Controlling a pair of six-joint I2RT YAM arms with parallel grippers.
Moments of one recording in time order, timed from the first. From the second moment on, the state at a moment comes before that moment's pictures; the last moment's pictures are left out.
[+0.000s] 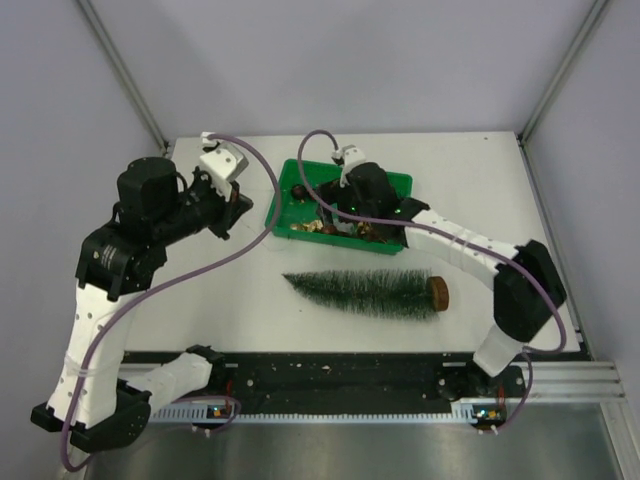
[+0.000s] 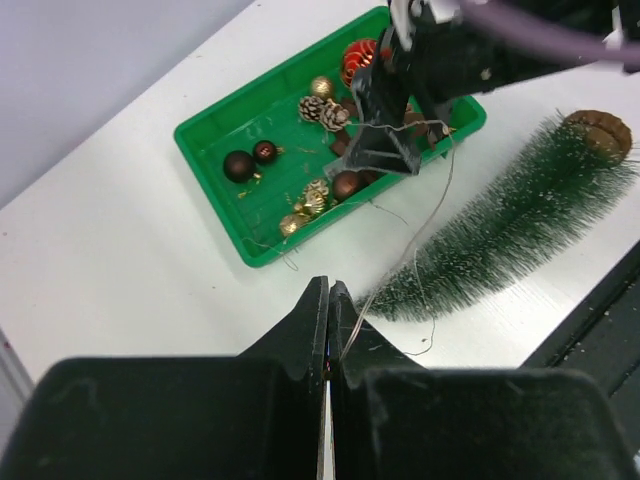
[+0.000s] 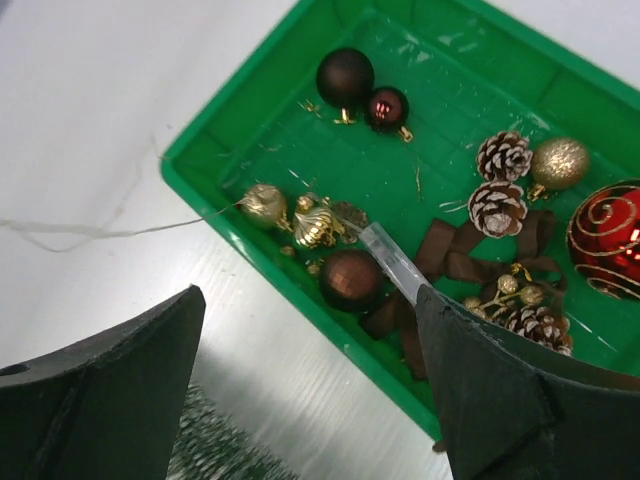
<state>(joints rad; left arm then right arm) -0.39 1.04 1.64 -1.00 0.32 0.22 0.74 1.60 1.30 -0.15 0.07 0.26</state>
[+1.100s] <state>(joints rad) -0.39 0.98 1.66 -1.02 0.09 0.28 0.74 2.03 1.35 0.27 0.24 0.20</state>
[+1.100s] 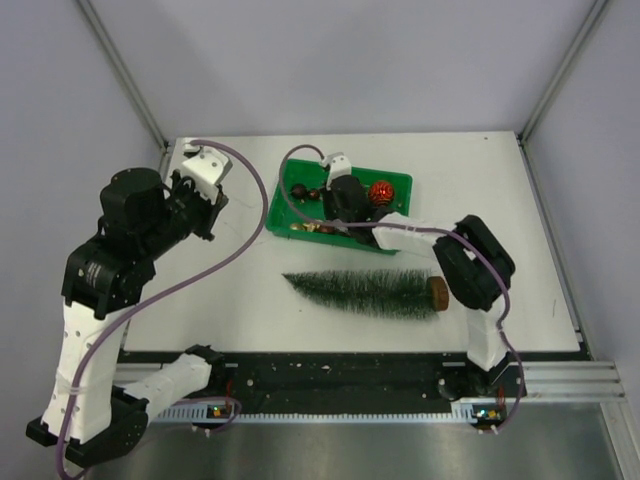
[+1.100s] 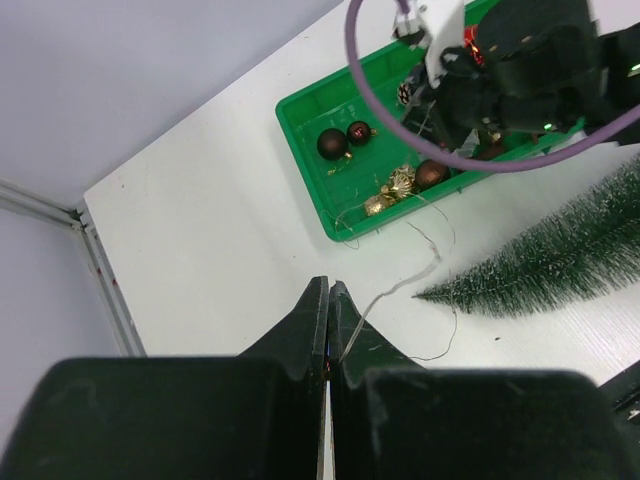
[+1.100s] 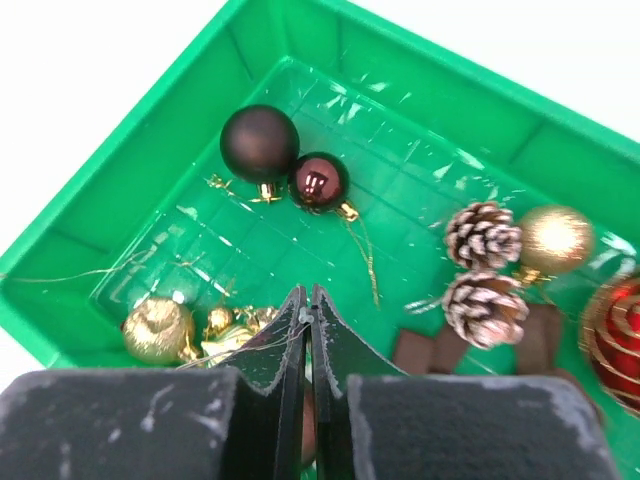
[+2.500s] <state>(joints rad) -0.39 0.91 1.76 -1.14 0.38 0.37 0.84 0.65 0.84 -0.49 0.20 0.49</state>
